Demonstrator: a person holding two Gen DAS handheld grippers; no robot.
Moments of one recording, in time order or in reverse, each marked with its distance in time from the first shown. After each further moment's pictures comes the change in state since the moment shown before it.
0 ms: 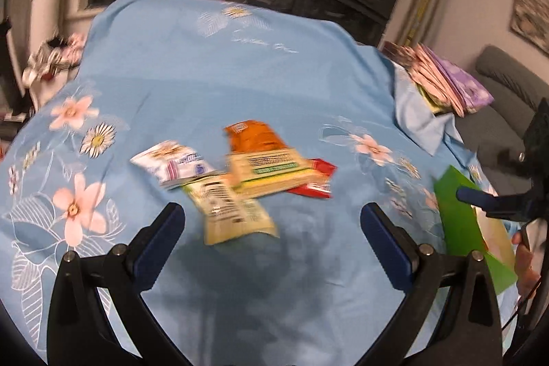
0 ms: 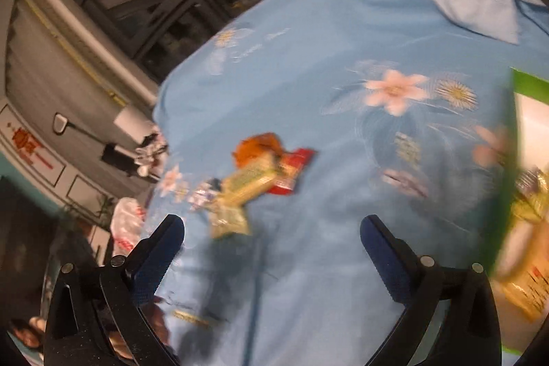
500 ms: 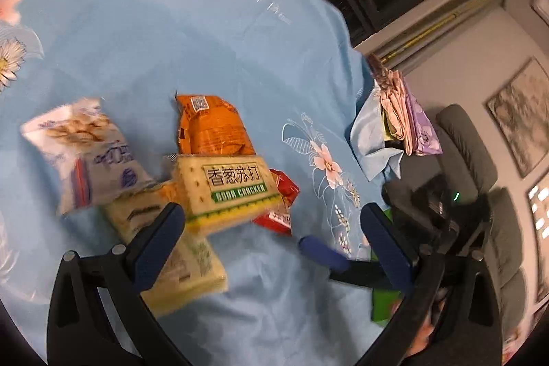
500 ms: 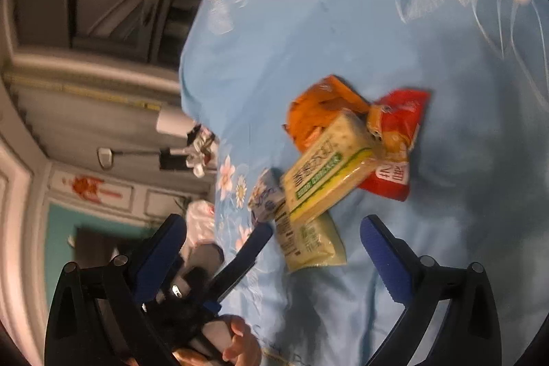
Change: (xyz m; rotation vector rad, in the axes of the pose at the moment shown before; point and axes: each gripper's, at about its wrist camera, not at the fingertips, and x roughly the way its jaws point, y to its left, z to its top) left arm 0.100 0.042 0.043 -0.354 0.217 -0.401; right arm 0.145 -0.030 0.000 0.408 0.197 0.354
